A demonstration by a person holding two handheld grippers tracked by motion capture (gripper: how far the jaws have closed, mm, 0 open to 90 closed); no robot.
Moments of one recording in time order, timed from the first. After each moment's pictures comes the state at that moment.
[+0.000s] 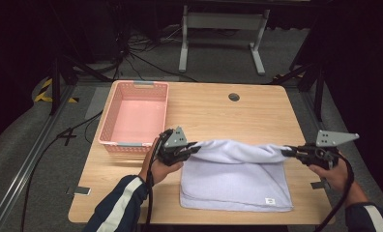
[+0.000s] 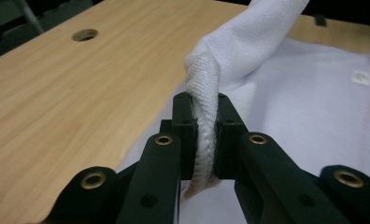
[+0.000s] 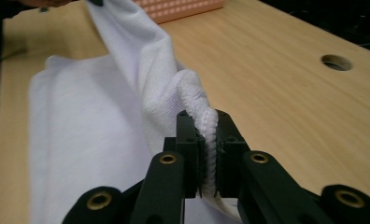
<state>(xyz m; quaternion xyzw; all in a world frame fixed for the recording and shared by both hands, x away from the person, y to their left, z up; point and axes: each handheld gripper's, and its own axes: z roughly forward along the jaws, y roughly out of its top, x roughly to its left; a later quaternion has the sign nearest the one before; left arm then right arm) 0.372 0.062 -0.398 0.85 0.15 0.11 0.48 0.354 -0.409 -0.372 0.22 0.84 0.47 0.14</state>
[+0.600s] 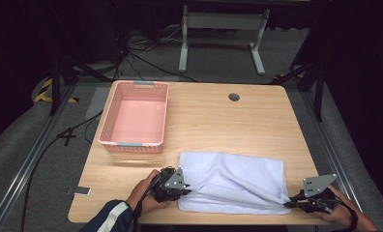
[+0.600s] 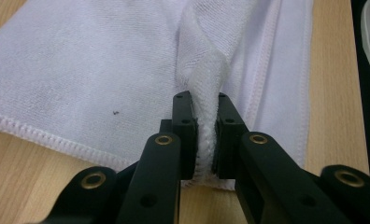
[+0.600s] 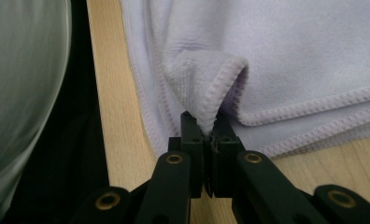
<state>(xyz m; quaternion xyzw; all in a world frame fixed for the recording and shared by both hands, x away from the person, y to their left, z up) 0.328 0.071 -0.458 0.93 0.08 0.07 0.36 0.288 -0.406 -0.446 0.15 0.93 0.32 0.02</state>
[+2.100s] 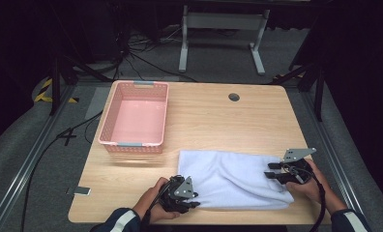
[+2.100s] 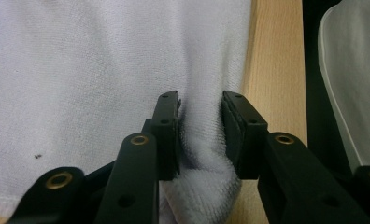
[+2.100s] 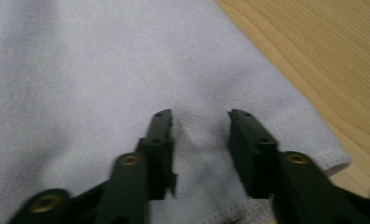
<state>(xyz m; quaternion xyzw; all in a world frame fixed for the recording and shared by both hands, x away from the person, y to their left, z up) 0.305 0.049 -0.462 0.93 0.07 0.02 0.36 0.360 -0.369 -0.444 0.28 0.89 0.33 0.11</state>
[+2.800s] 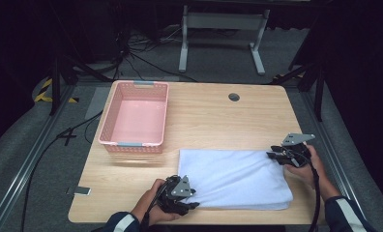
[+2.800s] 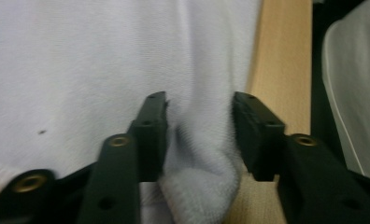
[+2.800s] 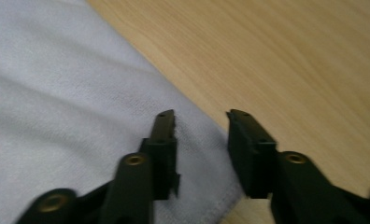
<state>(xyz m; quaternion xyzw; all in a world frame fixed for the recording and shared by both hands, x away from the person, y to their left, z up) 0.299 0.057 -0.459 0.92 0.13 0.04 0.38 0.402 -0.373 -0.434 0.33 0.87 0.30 0.20</state>
